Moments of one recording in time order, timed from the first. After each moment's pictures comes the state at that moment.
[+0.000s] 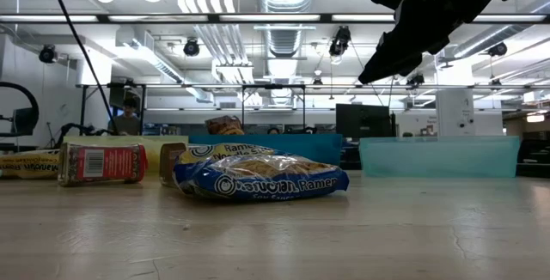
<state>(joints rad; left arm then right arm) -0.95 1.47 1.02 -1.07 0.17 -1.66 0.23 1.28 0.71 -0.13 0.20 0.29</state>
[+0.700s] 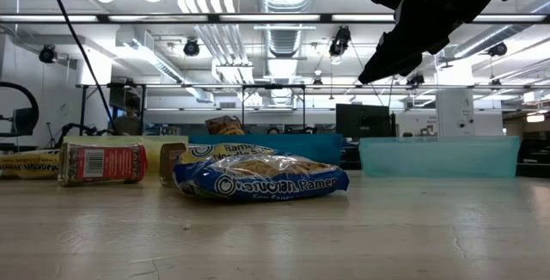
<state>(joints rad) -0.95 1.47 1.03 -1.09 0.12 -1.68 0.23 1.28 0.71 -0.13 0.20 0.29</state>
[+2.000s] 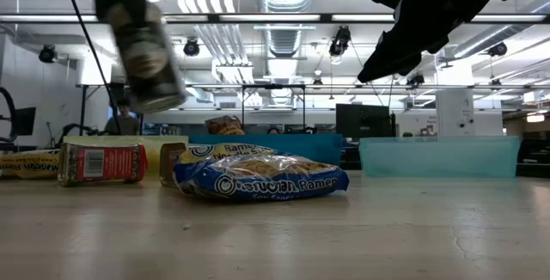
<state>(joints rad) -0.22 1.47 1.32 -1.21 -0.03 -0.82 0.23 1.28 0.71 -0.12 0.20 0.29</state>
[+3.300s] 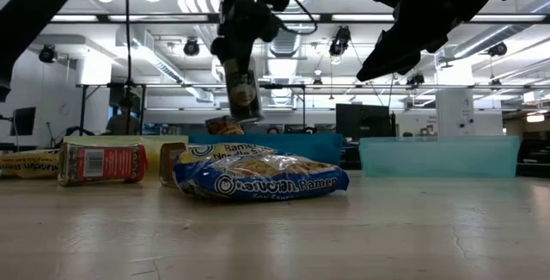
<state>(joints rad) 0.37 2.05 2.10 -1.55 0.01 -0.09 0.23 1.28 0.71 -0.11 0.20 0.28</state>
